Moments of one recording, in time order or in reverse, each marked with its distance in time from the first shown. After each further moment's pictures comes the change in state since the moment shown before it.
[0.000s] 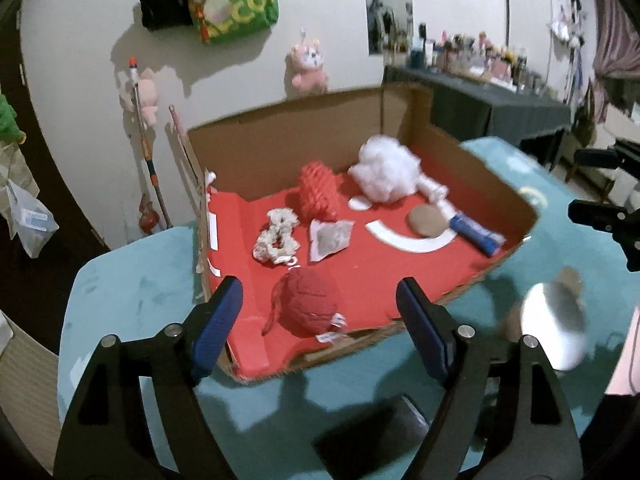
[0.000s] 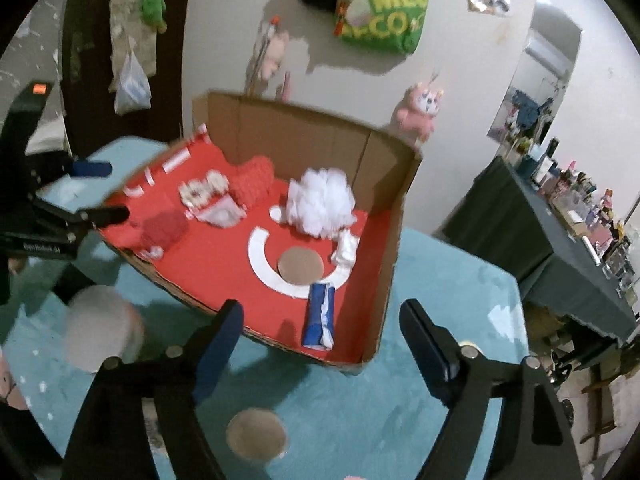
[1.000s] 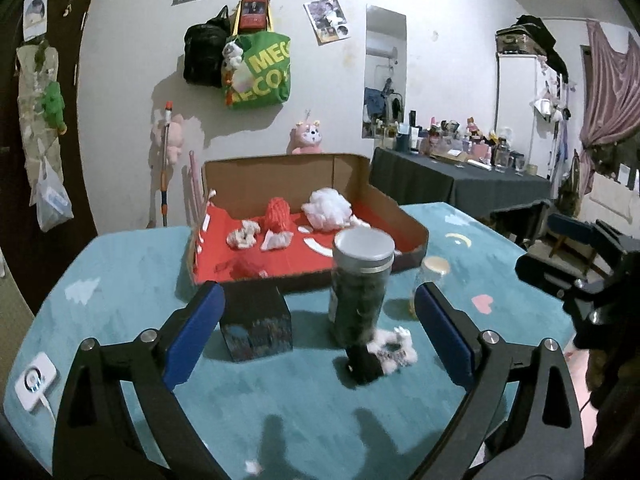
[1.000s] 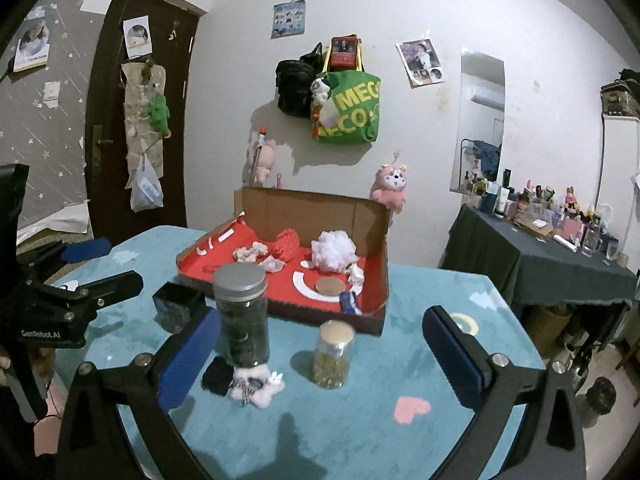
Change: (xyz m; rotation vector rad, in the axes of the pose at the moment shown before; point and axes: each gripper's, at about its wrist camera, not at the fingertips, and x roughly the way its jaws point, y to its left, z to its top) left arm -0.129 -0.092 -0.112 -0.133 -0.303 0.008; right arm -0.138 0.059 -0.122 0.153 -0.380 -0.035
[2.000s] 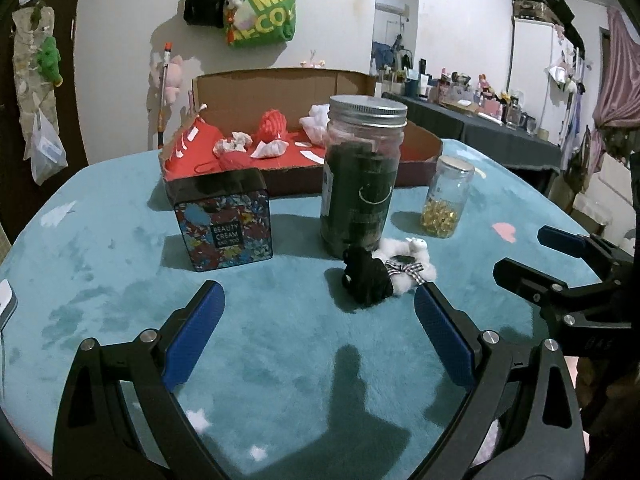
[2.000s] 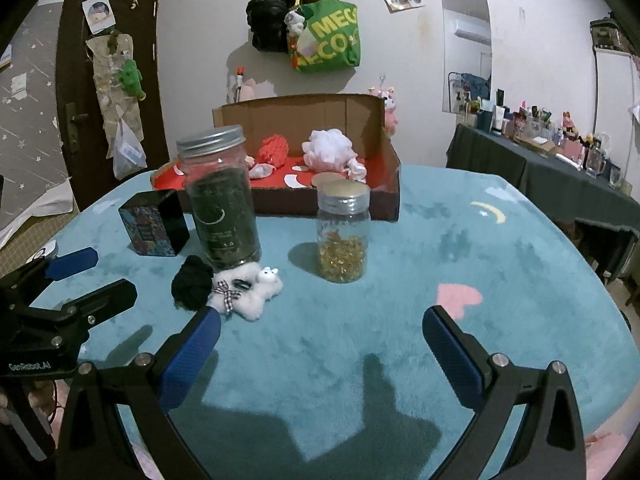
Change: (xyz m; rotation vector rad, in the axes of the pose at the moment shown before) left arm 0.047 -0.011 -0.076 -0.030 0.183 0.008; right arm 0.053 -0.001 -0.093 0.127 0.208 0.000
